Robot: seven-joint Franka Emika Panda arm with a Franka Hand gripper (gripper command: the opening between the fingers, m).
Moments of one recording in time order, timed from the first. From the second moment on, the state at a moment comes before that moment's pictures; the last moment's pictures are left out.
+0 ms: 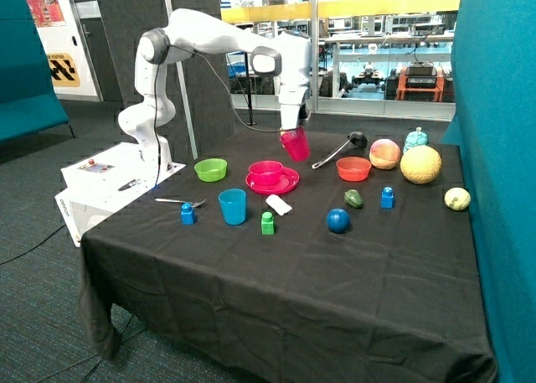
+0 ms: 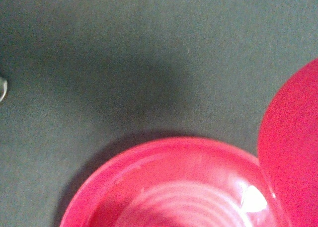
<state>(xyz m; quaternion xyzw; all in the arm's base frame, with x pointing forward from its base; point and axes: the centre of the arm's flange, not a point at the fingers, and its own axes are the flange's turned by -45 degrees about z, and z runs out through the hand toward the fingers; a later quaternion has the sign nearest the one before) 0.658 -0.048 0.459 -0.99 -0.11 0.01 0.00</state>
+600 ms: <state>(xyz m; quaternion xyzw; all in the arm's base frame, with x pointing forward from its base) 0.576 -0.032 0.466 -0.99 -0.11 0.00 0.00</state>
